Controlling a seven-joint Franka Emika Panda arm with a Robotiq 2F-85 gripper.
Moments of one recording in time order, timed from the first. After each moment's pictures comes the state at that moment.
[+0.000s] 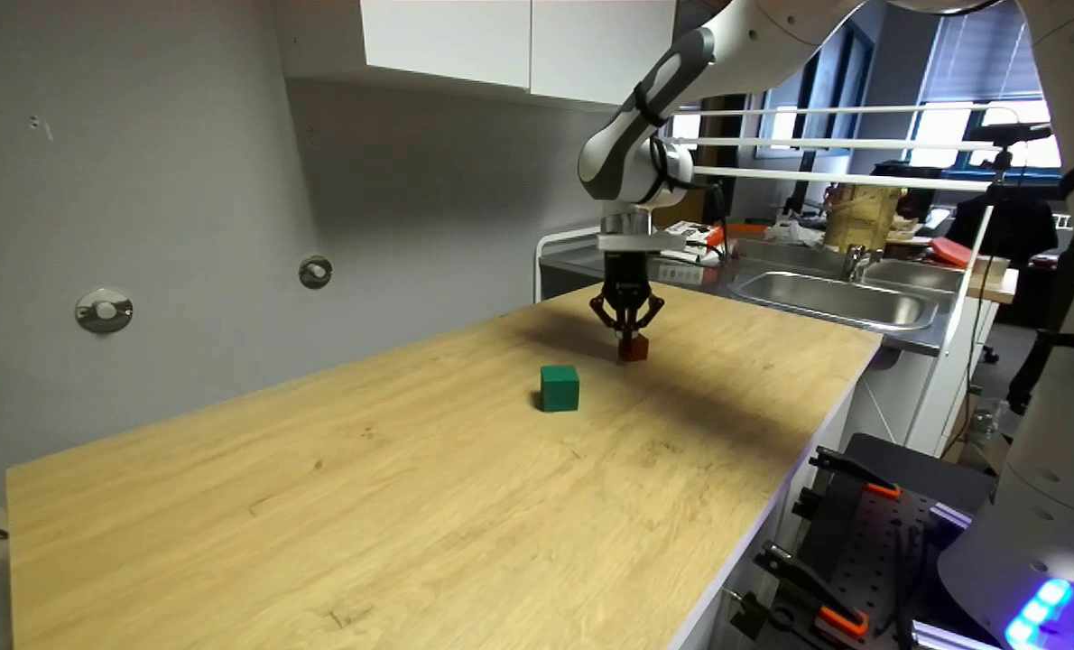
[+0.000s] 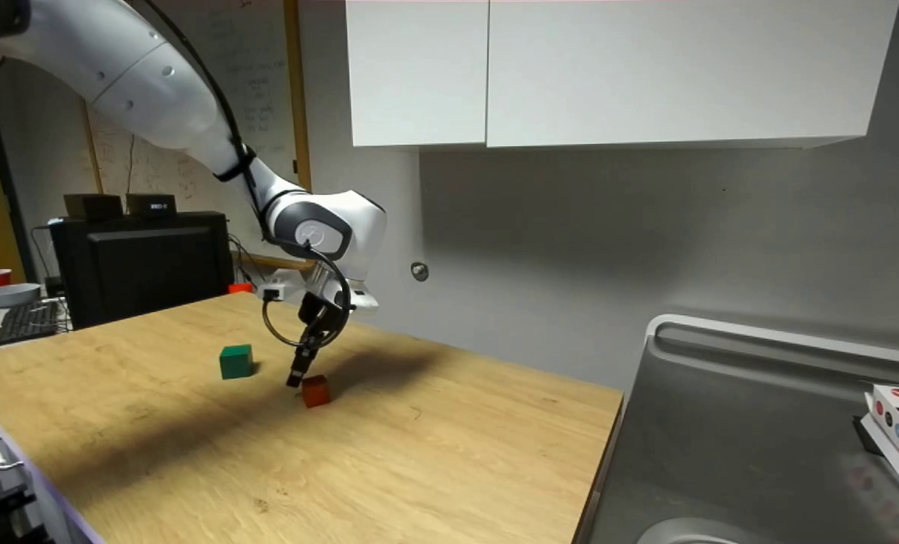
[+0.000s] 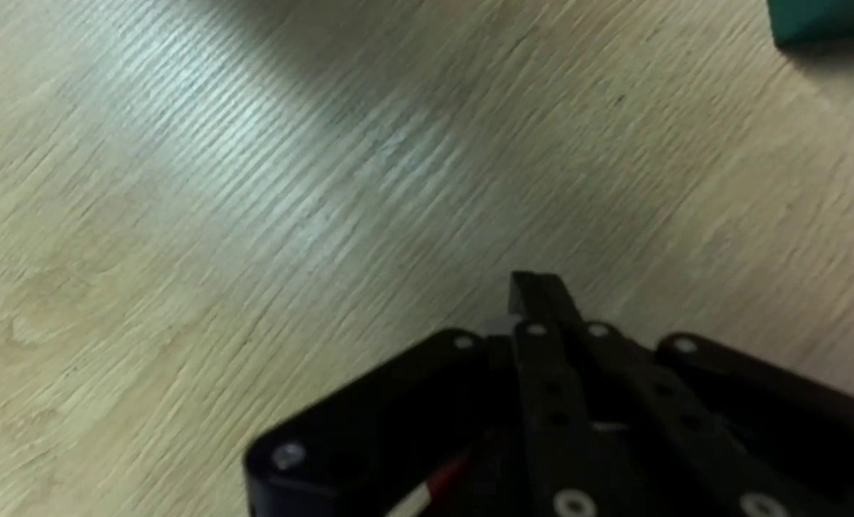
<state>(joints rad) -0.13 0.45 -0.15 -1.91 0.28 1.97 0.43</state>
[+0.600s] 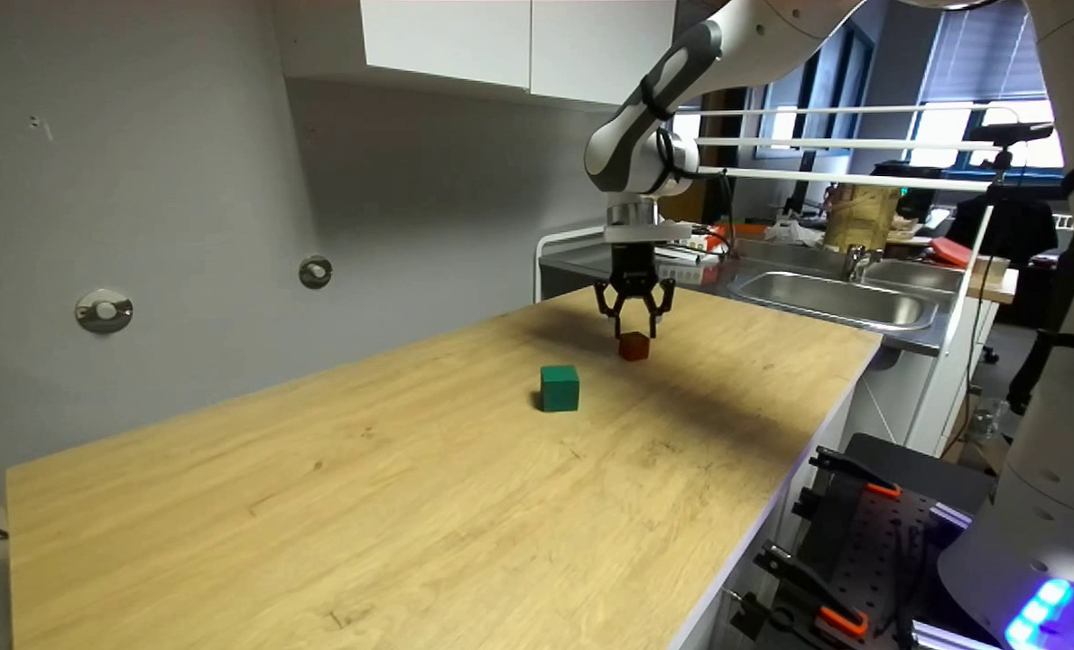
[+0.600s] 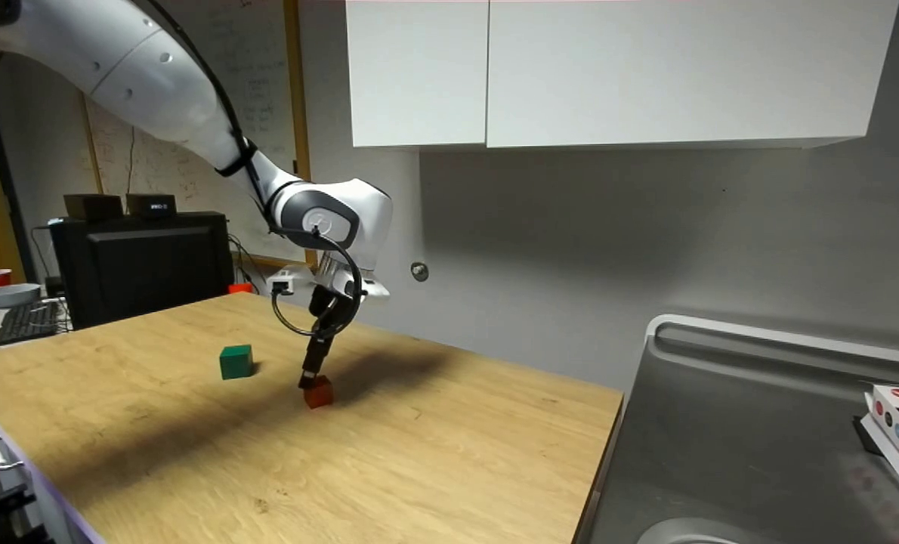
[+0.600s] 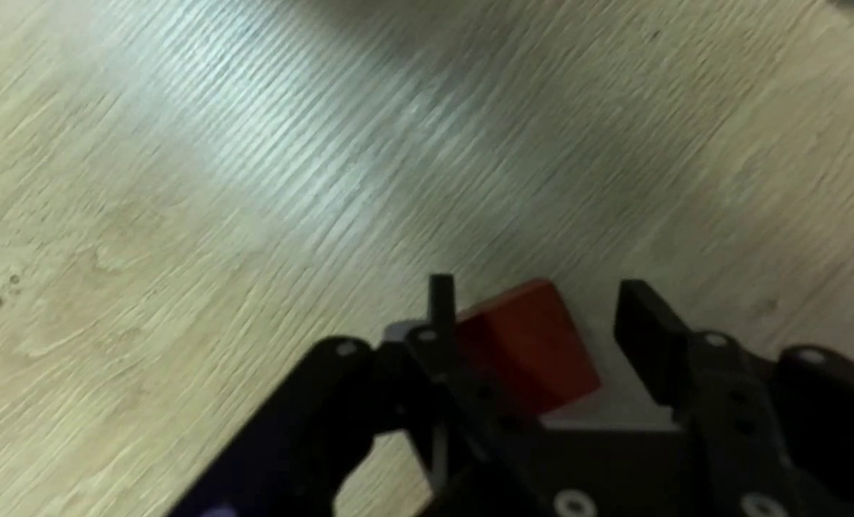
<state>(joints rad) -0.12 0.43 -0.19 -1.89 0.22 1.97 0.45</state>
